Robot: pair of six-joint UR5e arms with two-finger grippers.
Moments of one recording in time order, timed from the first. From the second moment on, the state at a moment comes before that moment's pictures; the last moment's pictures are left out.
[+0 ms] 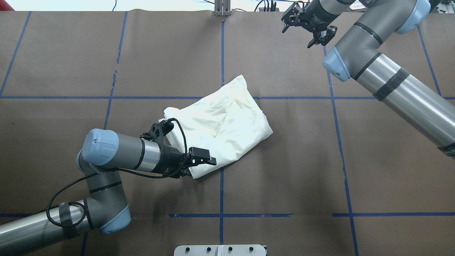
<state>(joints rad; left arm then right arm) -0.43 -2.01 -1.51 -2.78 -2.00 -1.79 1.01 -0.83 1.29 -1.17 2.21 1.37</state>
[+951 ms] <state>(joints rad) -1.01 -1.79 -1.59 -2.69 -2.27 -1.27 1.11 -0.99 1.44 -1.36 2.21 1.00</state>
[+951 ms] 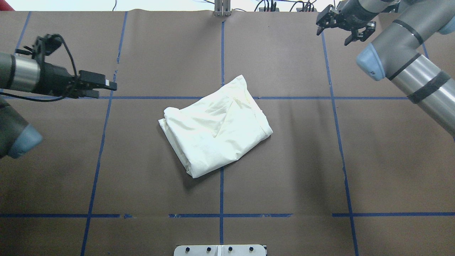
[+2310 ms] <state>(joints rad) -1.54 -1.60 -1.64 -1.68 -2.21 0.37 1.56 -1.55 1.60 -1.53 2.40 -0.01</state>
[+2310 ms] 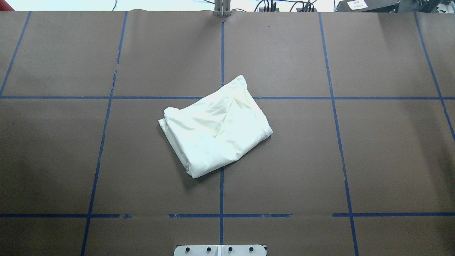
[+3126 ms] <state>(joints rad) -1.55 -1.55 -1.60 -1.69 -2.24 0.17 1.58 -1.65 1.68 -1.53 2.40 0.06</state>
